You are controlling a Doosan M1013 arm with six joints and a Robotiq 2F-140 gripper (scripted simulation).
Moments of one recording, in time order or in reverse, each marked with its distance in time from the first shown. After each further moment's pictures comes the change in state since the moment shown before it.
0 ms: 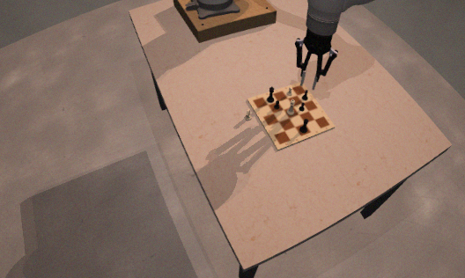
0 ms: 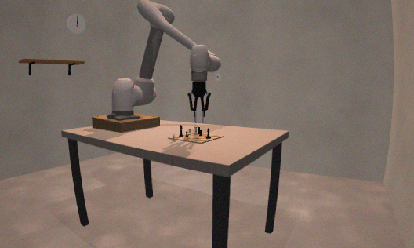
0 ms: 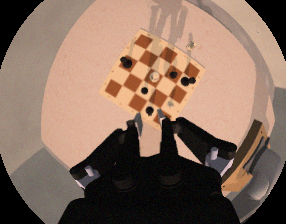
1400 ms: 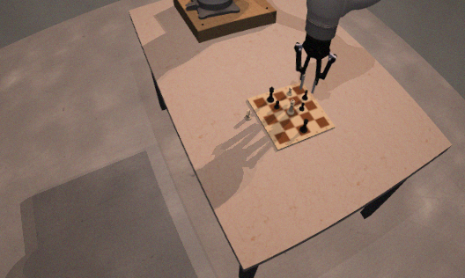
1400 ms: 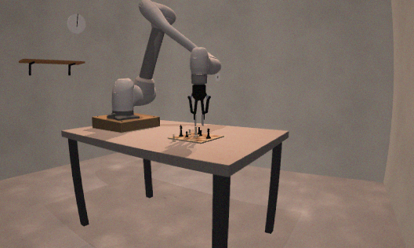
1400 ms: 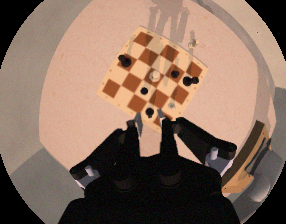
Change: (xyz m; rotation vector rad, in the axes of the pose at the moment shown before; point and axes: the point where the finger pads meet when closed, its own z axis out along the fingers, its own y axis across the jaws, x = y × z) arm 0.000 0.000 0.017 0.000 0.000 0.000
